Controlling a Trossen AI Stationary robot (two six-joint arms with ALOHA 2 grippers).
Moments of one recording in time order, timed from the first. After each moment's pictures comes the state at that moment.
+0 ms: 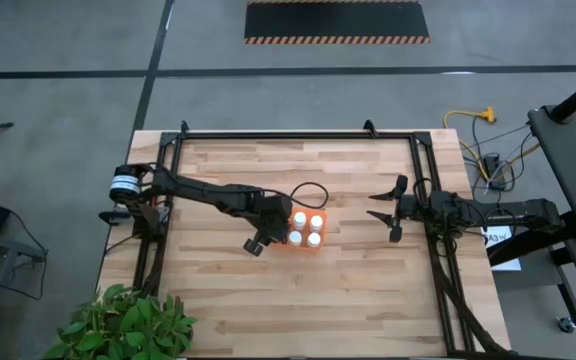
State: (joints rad) left arm 0.01 1.75 1.17 -0.52 0.14 0.56; right arm 0.00 0.17 0.02 0.02 0.21 -0.08
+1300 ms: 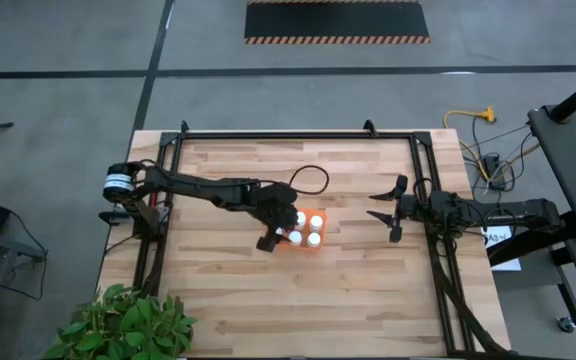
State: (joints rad) left arm 0.04 1.69 1.17 -0.33 0.23 0.35; right arm 0.00 0.17 0.02 0.02 0.21 -0.08
